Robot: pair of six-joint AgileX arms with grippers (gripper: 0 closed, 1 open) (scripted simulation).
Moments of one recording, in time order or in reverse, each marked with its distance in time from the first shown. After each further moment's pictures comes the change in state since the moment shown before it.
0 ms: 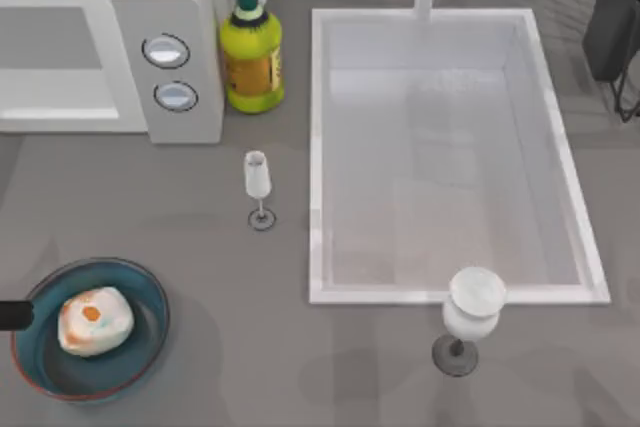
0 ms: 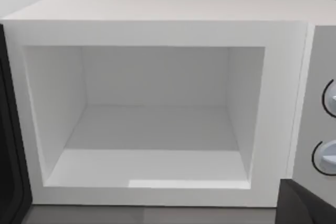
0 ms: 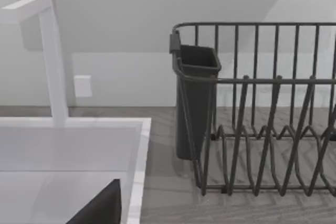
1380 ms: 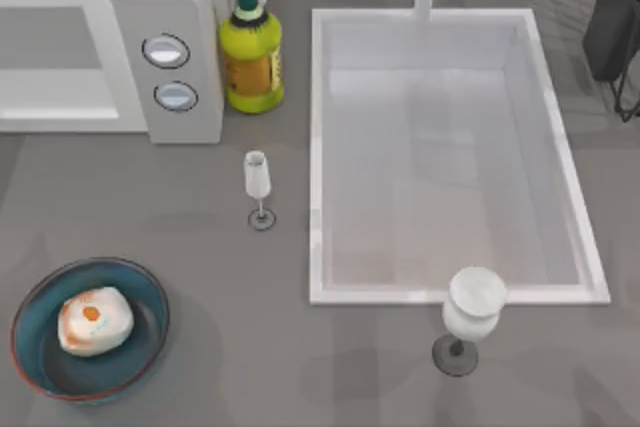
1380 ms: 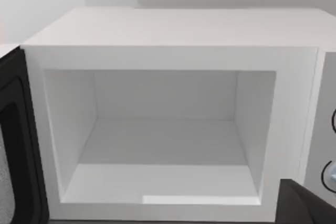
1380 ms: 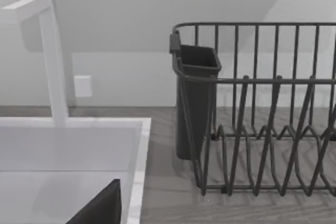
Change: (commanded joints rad) left arm 0.189 0.048 0.094 -0.045 0.189 0.002; right arm 0.000 0.000 0.000 0.000 0.000 0.000
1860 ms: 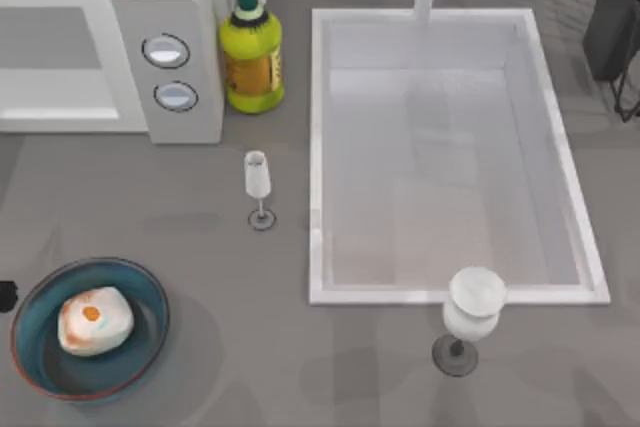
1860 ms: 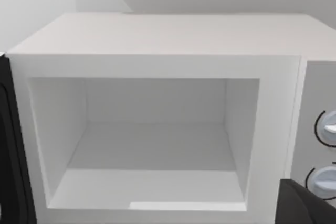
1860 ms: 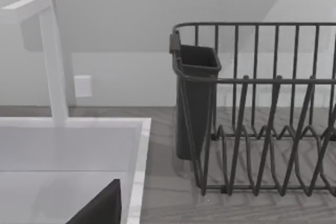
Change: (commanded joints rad) left arm -0.205 0.019 0.030 -0.011 -0.205 0.000; right arm 0.000 0.000 0.000 0.000 0.000 0.000
